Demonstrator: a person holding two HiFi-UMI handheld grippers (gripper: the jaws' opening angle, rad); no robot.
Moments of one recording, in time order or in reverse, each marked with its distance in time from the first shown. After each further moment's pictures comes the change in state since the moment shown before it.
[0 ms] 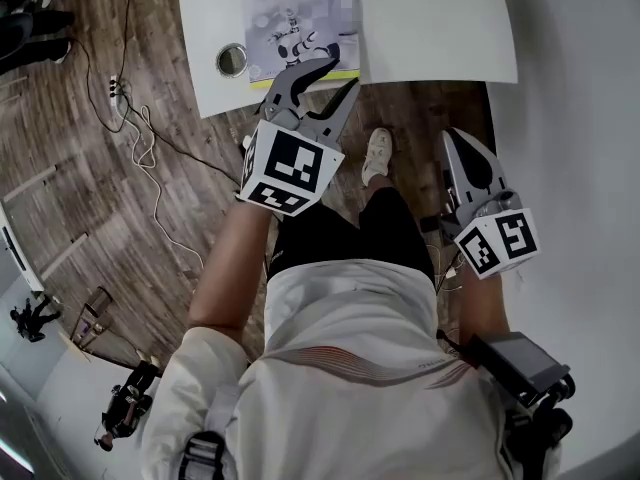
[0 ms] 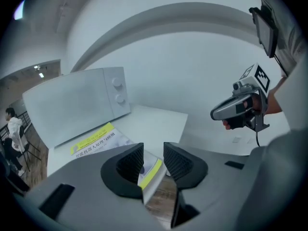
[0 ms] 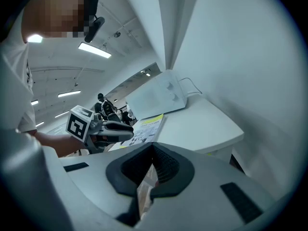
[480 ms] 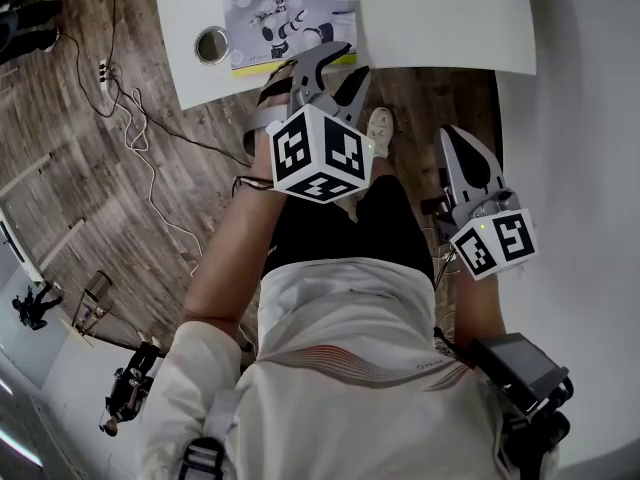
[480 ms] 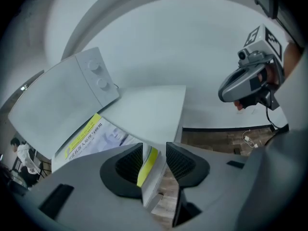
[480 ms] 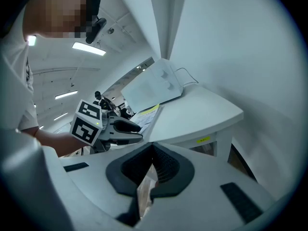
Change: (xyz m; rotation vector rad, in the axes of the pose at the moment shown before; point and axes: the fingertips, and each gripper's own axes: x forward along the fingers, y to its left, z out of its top) left arm 0.052 -0.016 -0.041 0.201 0.219 0.043; right arm 0.012 -0.012 -0.042 0.052 0.053 -0.008
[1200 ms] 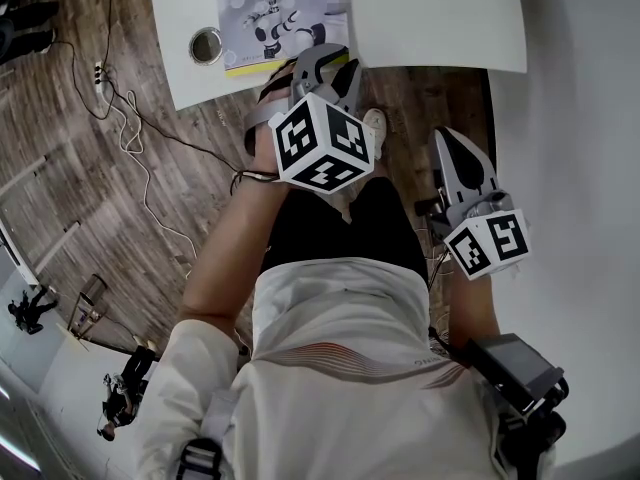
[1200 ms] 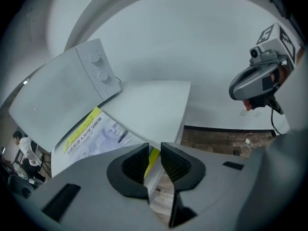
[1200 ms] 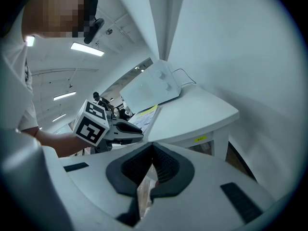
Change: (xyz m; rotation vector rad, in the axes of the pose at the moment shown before) left arm 0.014 -0.001 -0.009 -0.046 0.071 0.012; right arm -0.004 -0.004 -0.005 0.018 -0.004 -0.015
